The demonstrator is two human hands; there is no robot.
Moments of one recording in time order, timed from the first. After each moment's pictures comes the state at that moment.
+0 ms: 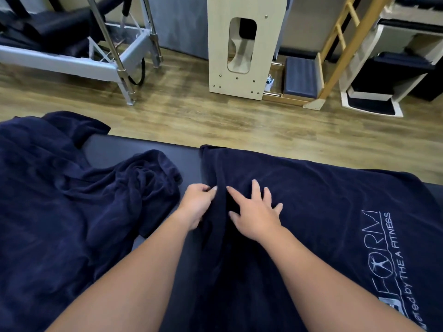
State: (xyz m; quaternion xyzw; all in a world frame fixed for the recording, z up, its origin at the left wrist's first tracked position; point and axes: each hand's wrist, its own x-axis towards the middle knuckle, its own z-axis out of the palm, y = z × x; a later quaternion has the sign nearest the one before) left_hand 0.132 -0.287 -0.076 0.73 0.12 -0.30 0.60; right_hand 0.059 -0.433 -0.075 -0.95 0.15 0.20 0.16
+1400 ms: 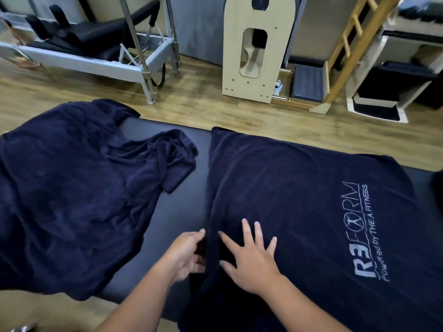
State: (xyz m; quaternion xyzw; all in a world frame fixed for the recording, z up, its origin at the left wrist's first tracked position) left_hand -0.081 -0.189 -0.054 0.62 0.24 -0.42 0.61; right_hand -0.150 -0.366 -0.075 -0.96 0.02 0.24 0.13
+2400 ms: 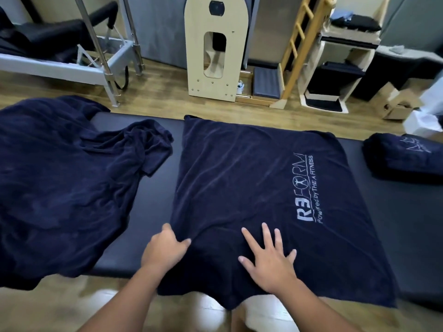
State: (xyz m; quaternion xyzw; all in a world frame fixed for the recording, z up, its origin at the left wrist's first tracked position) left_hand -0.152 -0.152 -0.075 0.94 0.05 -0.26 0.23; right_hand -0.288 -0.389 -0.085 -0.95 0.20 0.22 0.13
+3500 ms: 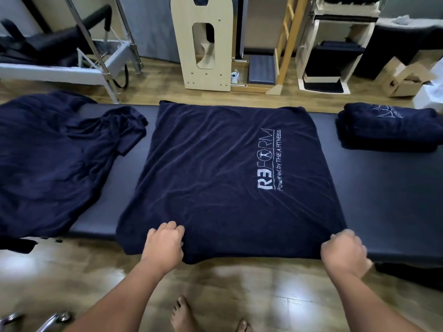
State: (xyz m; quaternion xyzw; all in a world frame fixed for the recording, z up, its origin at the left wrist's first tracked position) left_hand -0.287 -0.228 -0.082 0.96 -0.26 -0.10 0.03; right_hand -0.451 -0.605 -0.094 -0.80 0.59 -0.02 0.11
